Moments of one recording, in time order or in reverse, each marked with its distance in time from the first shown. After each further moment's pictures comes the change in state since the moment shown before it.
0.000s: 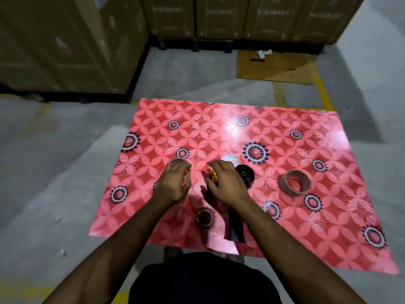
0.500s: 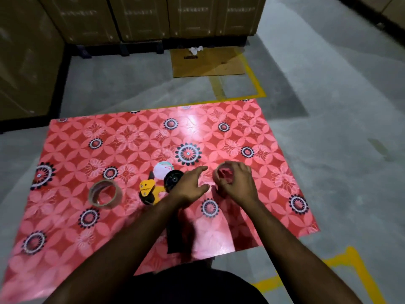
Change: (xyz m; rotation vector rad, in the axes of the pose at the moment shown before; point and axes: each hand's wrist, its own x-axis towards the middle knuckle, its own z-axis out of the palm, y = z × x) left_hand 0.081 0.197 0.106 -0.353 -0.466 0.092; right_hand -0.091 0.173 -0.094 0.078 0.280 0.465
